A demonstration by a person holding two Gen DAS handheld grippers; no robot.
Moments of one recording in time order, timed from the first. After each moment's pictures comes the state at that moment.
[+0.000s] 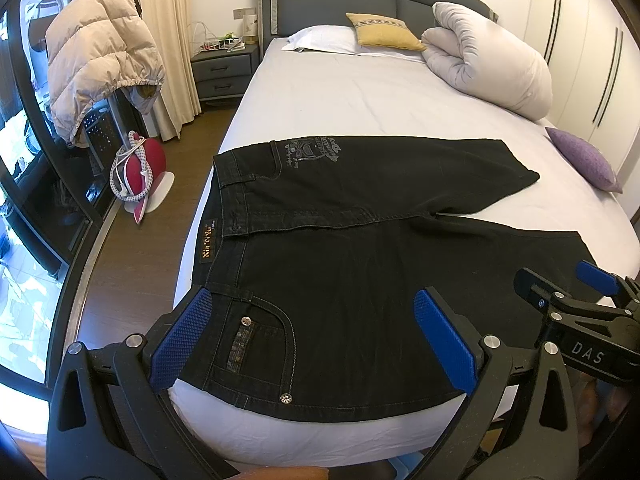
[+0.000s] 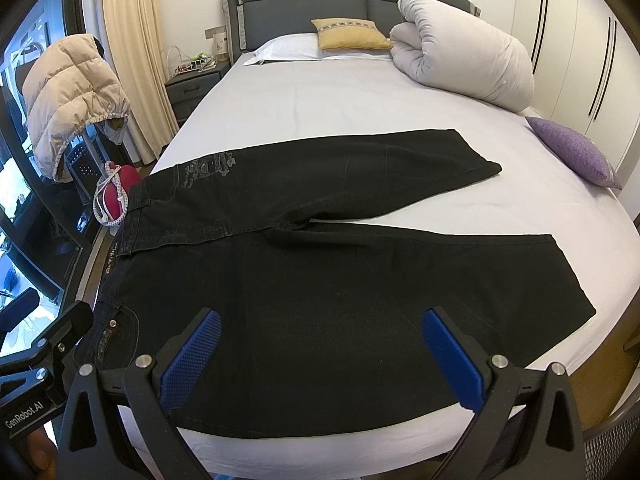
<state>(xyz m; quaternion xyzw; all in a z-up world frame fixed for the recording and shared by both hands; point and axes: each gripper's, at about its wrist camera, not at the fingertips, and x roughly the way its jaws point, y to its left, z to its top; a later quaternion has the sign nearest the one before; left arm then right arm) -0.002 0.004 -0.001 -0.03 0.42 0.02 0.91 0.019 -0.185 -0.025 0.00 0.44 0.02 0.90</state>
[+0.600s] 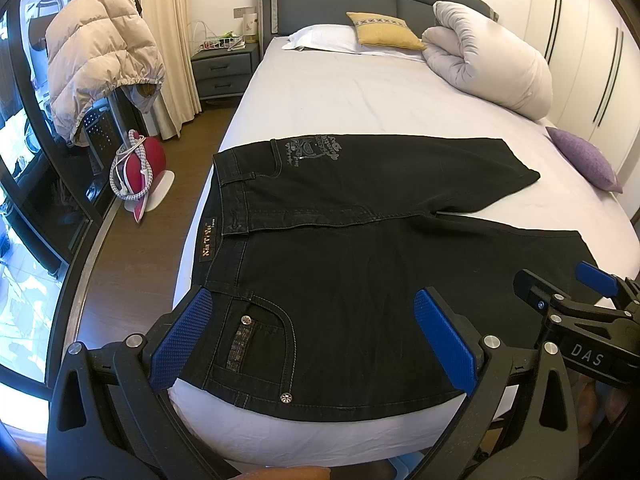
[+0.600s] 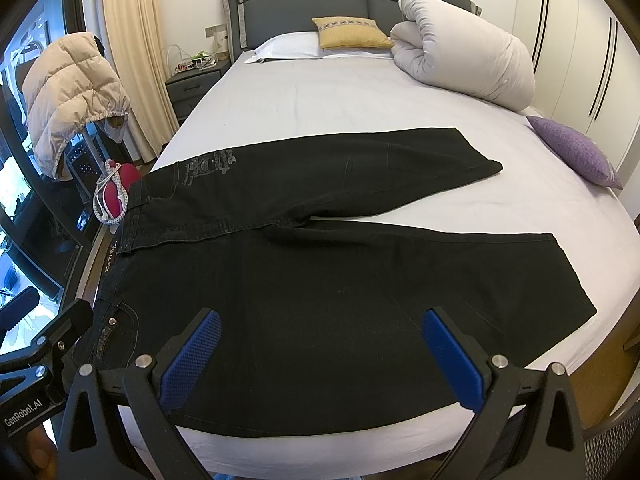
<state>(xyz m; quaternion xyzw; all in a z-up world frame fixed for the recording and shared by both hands) -0.001 0.001 -0.002 -0.03 0.42 0.02 0.91 0.018 -0.184 -0.029 0.00 0.44 0.02 0.90</state>
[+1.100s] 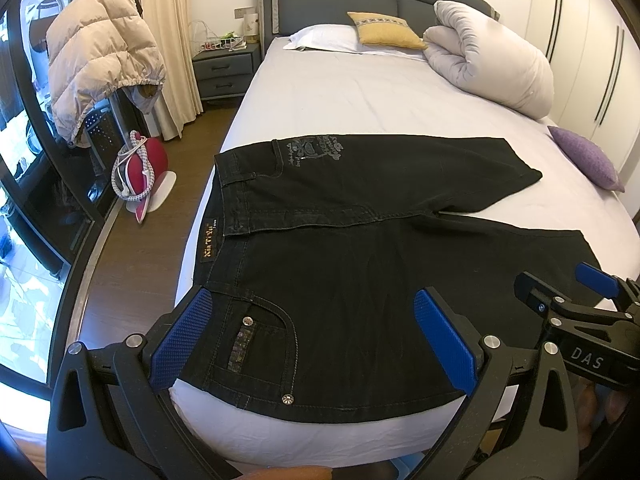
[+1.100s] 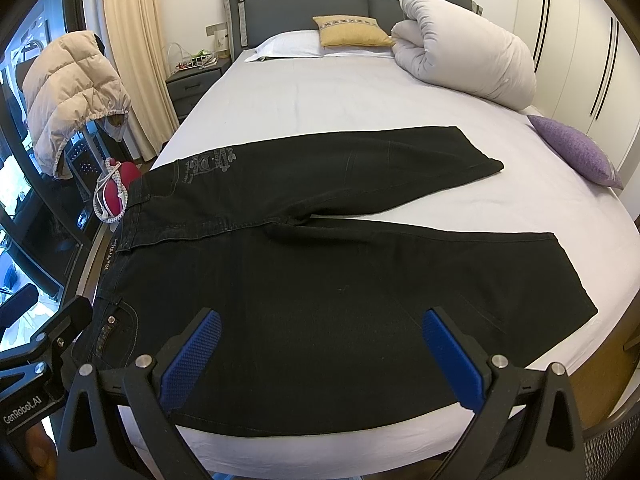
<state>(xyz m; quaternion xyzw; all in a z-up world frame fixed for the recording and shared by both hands) -0.003 0.000 -0.008 -0.02 0.42 0.02 0.91 0.015 -0.180 -0.036 0.00 0.44 0.02 0.90</state>
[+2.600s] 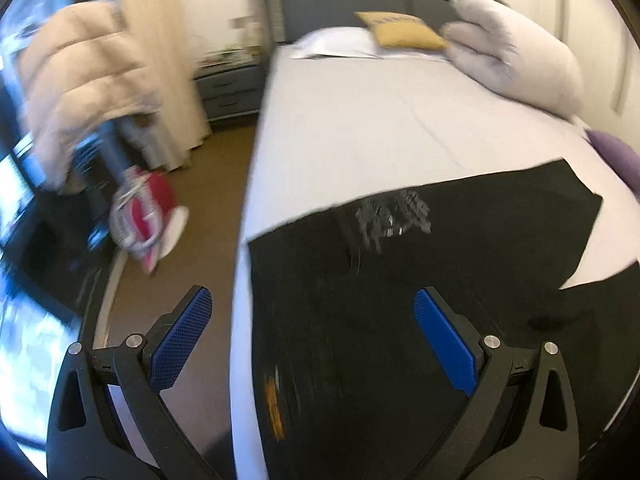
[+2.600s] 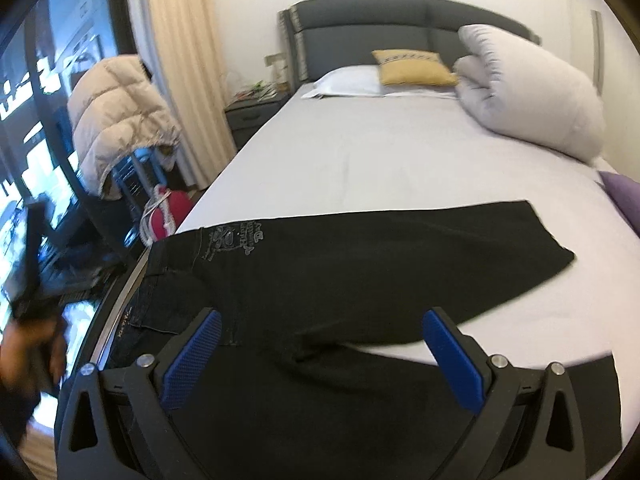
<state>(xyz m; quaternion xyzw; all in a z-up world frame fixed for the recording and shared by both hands) 0.218 0.103 -0.046 0.04 0.42 -0.01 0.91 0.171 -0.205 -0.019 -0.01 0.39 0.18 0.90</state>
